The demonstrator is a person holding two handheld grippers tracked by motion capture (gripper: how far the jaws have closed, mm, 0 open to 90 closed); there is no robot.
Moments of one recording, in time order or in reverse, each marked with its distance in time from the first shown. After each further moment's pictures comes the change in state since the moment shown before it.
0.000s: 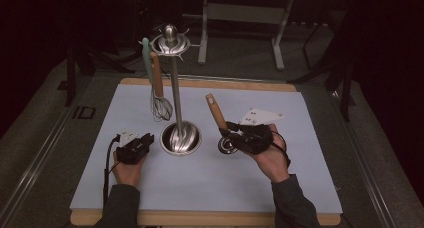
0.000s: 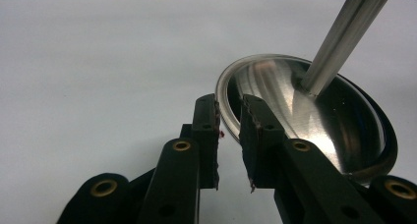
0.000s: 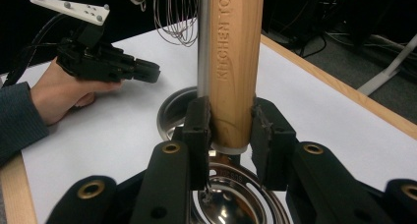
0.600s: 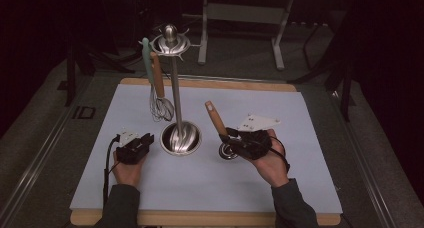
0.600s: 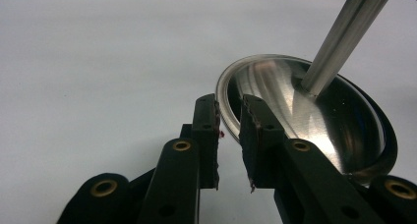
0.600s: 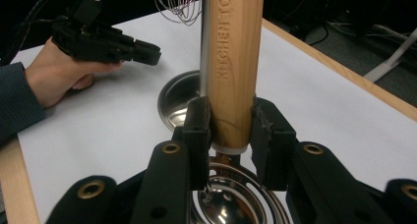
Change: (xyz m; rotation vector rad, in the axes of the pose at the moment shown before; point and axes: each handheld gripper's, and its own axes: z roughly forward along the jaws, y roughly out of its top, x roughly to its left) left arm 0.000 0.000 0.000 0.001 -0.001 -0.001; right arm 0.005 -0.014 0.005 0.037 -0.004 -0.004
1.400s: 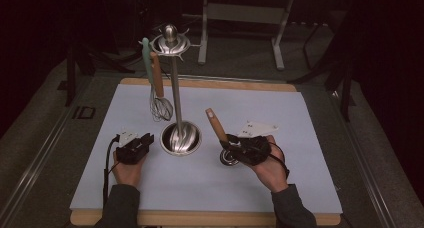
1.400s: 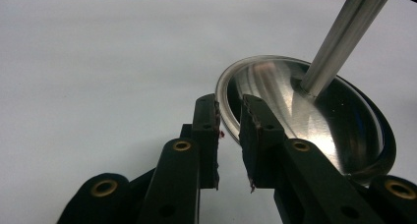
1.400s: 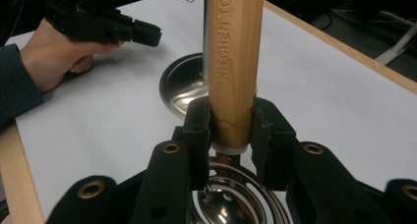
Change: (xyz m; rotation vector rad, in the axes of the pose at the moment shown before) left arm 0.000 0.000 0.000 -0.006 -0.003 -0.005; right arm 0.004 -0.017 0.005 0.032 0.004 0.015
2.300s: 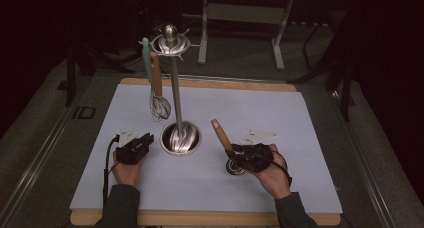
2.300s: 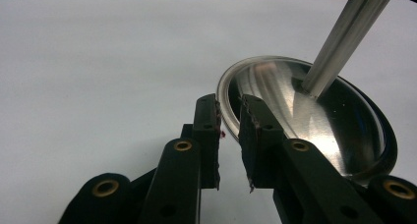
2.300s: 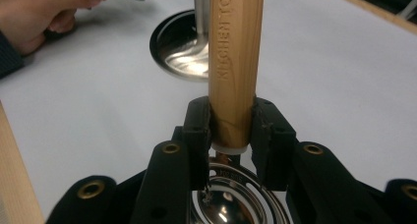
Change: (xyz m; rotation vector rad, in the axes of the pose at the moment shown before) left arm 0.001 0.000 0.000 -0.002 0.004 0.000; right arm -0.005 -0.033 0.008 0.085 -0.005 0.030
